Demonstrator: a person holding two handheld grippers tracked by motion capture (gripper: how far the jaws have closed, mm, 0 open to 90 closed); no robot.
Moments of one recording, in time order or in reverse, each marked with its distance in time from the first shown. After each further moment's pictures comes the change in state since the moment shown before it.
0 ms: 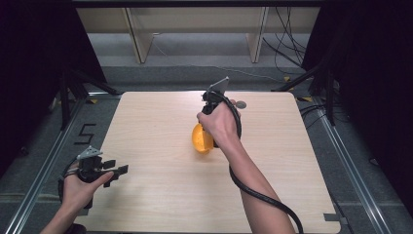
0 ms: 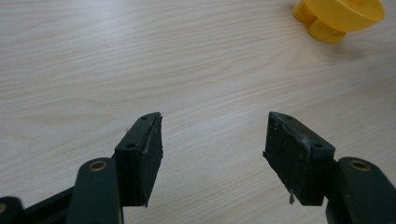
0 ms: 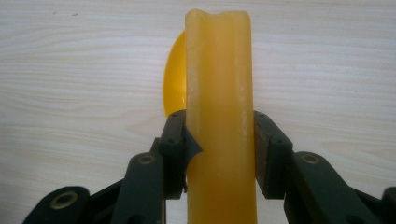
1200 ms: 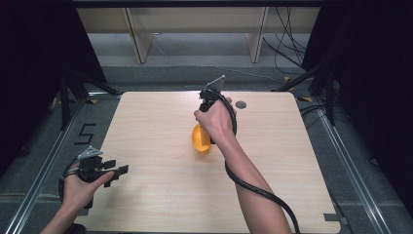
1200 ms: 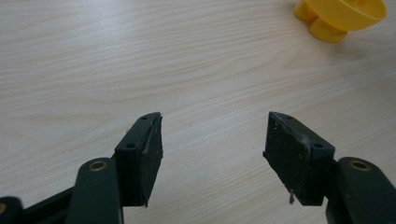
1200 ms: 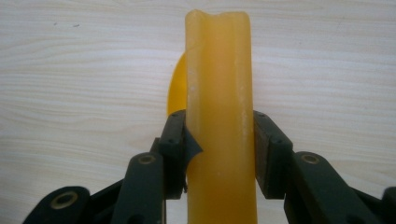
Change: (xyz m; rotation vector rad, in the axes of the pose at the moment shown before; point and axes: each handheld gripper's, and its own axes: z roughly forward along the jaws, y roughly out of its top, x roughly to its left) left arm 0.001 0.000 0.002 0.001 -0.003 0.001; right arm 0.006 0.014 0.012 -0.006 0.000 -0.001
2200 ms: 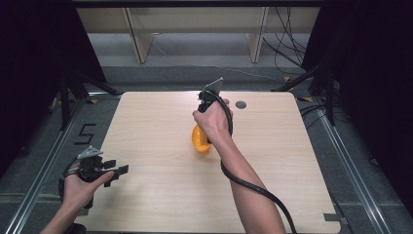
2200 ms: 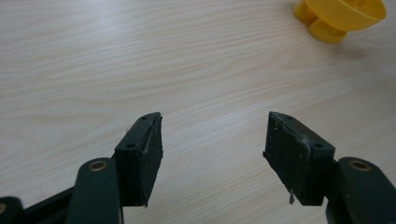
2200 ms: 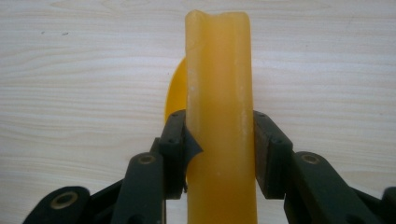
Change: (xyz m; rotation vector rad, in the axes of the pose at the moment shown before) left arm 0.001 0.000 0.000 0.001 -0.003 -0.004; right arm 0.001 0.008 0.021 0.001 -0.007 0.019
